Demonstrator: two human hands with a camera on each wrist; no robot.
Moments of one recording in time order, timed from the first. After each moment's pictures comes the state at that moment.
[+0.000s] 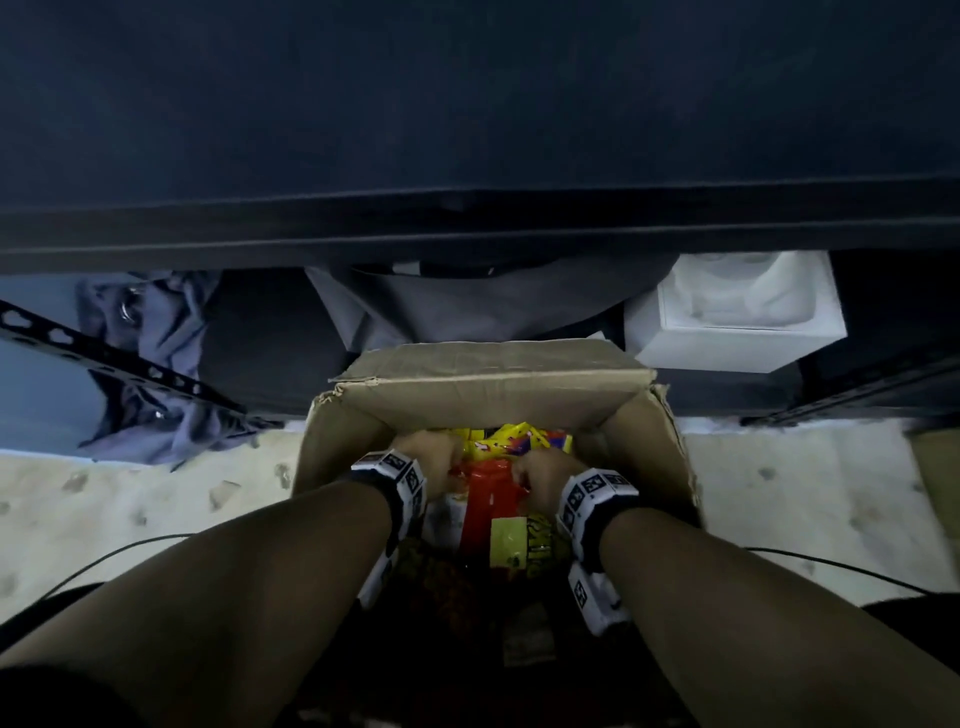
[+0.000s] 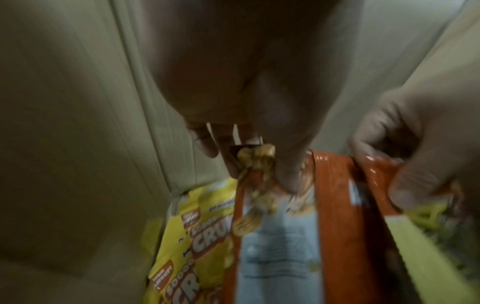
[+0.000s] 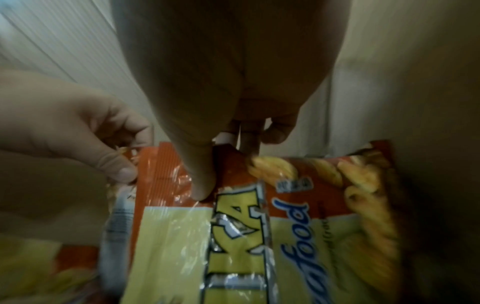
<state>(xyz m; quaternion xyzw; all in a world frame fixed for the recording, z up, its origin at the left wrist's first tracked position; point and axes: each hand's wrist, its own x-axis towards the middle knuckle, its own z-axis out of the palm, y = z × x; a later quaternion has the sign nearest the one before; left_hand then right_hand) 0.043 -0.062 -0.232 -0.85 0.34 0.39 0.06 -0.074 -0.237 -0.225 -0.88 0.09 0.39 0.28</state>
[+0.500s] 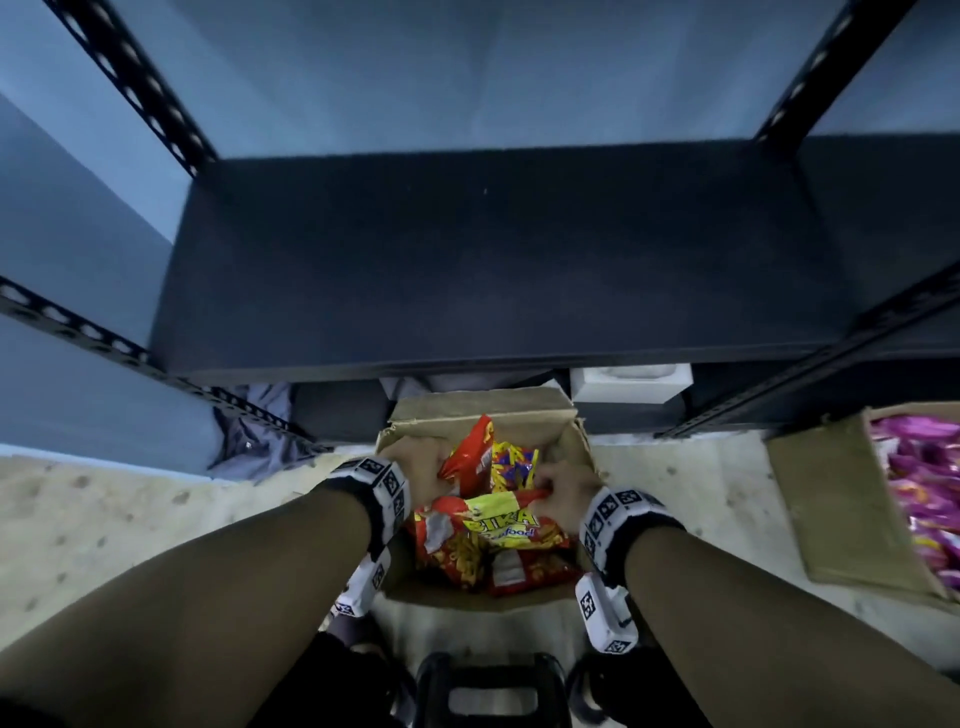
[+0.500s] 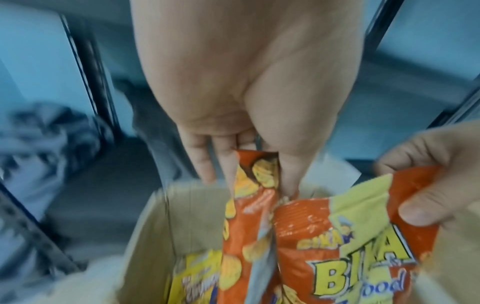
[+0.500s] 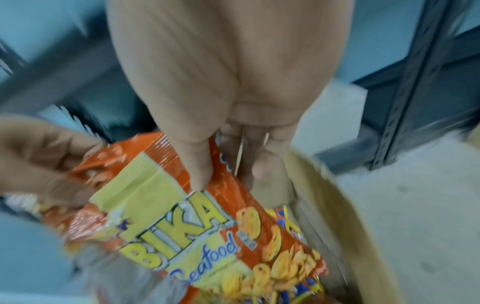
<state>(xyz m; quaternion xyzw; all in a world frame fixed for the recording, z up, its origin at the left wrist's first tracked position) 0.009 -0.029 0.073 -0.86 0.35 0.37 -0.06 -0.150 -0.225 0.058 -0.84 0.26 0.29 0.36</state>
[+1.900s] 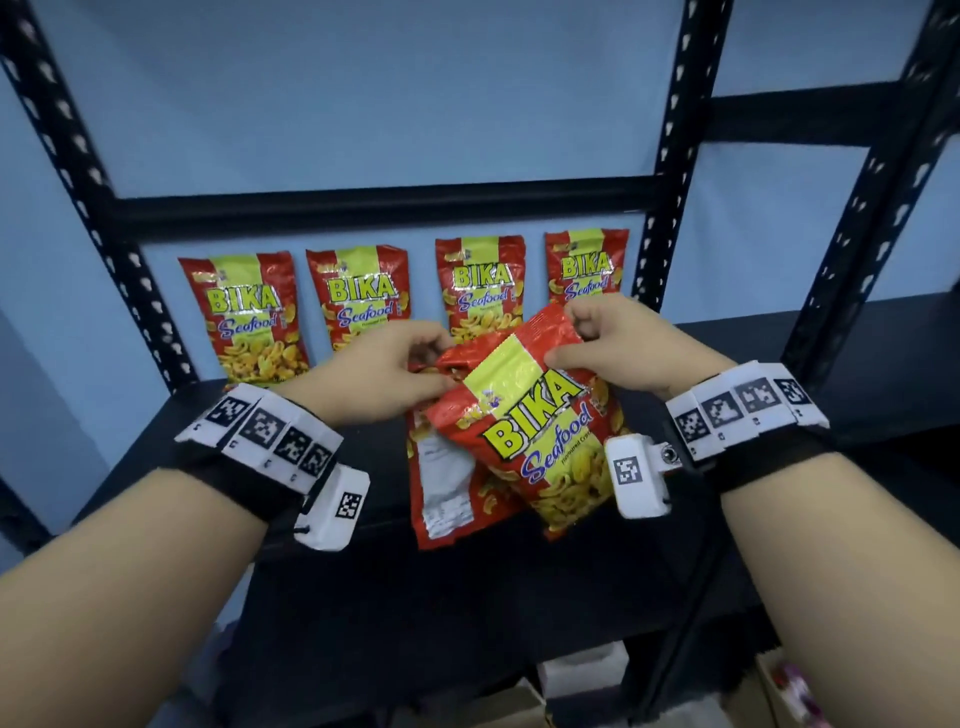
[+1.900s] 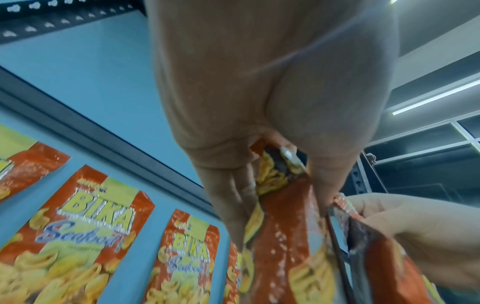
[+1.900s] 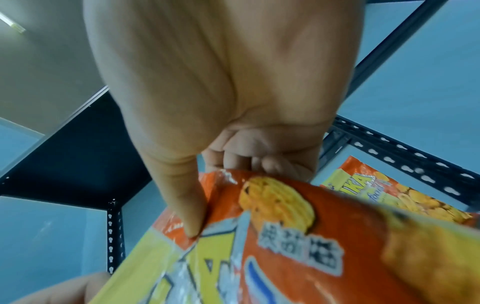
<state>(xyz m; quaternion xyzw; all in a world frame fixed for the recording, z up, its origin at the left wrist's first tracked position) 0.073 -0.096 0.751 -0.77 0.55 0.08 -0.31 -0.102 -0.320 0.757 -0.89 0.11 -0.16 0.40</state>
